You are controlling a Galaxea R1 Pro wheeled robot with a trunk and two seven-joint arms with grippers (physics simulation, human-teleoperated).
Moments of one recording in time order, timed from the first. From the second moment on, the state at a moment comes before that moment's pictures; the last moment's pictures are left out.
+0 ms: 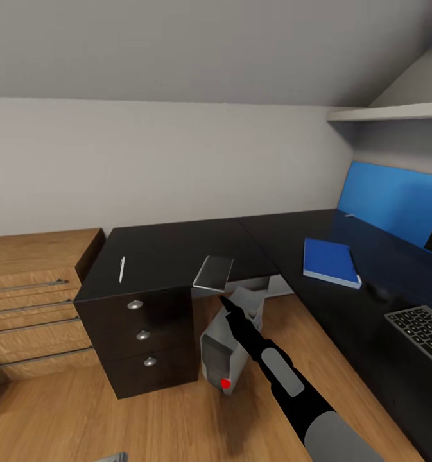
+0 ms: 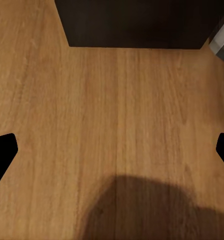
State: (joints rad) left arm 0.13 -0.06 0.11 -1.13 0.07 0.15 0.11; right arm -0.59 0.09 0.35 -0.79 -1.36 0.12 0.27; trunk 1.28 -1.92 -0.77
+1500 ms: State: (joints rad) left arm 0.13 -0.06 0.14 -1.10 0.07 0.15 0.11; right arm -0.59 0.09 0.34 -0.78 -1.37 0.08 0.26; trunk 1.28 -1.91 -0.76
